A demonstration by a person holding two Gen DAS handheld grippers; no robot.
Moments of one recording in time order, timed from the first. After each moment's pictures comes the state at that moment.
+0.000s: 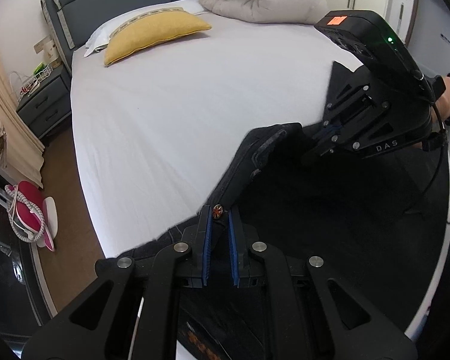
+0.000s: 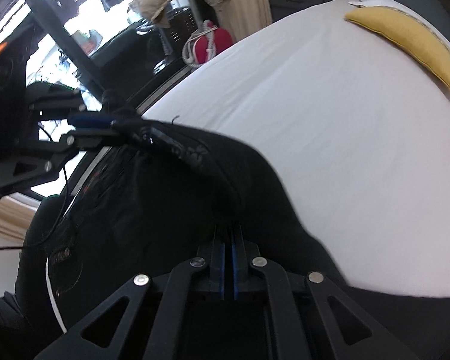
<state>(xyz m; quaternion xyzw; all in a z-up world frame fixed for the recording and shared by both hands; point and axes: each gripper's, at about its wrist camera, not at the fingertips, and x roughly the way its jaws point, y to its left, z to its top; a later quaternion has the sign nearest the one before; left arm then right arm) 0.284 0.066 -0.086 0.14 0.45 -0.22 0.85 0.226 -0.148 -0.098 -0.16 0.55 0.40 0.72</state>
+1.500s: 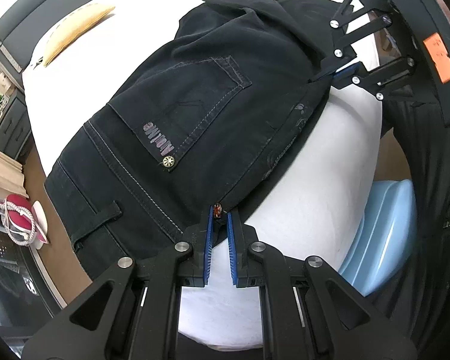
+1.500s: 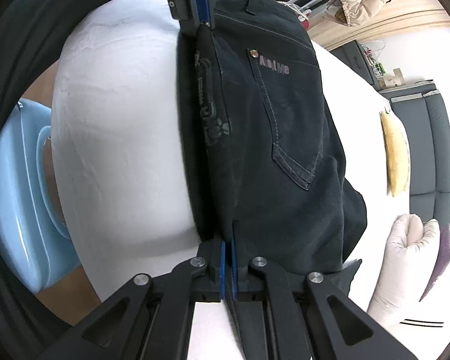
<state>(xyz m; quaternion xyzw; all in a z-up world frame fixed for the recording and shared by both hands) -0.020 0.003 -0.134 0.25 0.49 -0.30 0.78 -0.133 -0.116 -0.135 -0.59 0.39 0.31 0.63</state>
